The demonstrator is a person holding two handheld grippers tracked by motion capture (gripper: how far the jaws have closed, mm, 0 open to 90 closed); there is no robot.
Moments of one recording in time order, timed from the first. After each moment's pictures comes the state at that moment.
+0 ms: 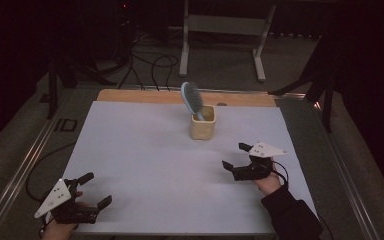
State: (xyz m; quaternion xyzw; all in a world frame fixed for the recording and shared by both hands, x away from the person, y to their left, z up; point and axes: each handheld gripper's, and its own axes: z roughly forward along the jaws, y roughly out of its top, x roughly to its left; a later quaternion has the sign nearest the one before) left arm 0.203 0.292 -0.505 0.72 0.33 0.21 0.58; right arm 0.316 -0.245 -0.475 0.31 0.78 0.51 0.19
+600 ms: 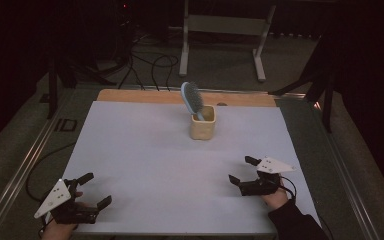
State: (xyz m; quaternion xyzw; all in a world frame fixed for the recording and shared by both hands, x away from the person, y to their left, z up) left arm 0.203 0.292 -0.505 0.72 0.33 0.21 0.58; right arm 0.280 -0.264 -0.492 0.32 0.78 0.50 0.18
